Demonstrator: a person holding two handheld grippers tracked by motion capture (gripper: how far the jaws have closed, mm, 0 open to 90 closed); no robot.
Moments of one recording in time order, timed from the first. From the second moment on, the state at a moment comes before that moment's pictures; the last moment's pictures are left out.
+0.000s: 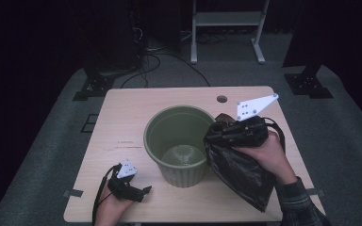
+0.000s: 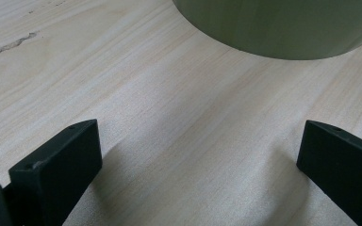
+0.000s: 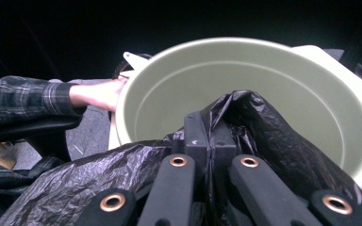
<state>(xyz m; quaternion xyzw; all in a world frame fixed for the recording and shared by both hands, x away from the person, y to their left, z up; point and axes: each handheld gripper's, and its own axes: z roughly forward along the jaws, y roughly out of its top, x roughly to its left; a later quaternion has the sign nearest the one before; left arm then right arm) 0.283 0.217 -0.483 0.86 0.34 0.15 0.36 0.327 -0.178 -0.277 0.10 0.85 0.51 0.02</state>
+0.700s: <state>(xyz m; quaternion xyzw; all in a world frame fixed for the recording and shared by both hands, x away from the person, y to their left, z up) 0.283 0.217 -0.484 0.86 0.34 0.15 0.36 0.345 -0.089 -0.238 0.04 0.85 0.52 -0.02</state>
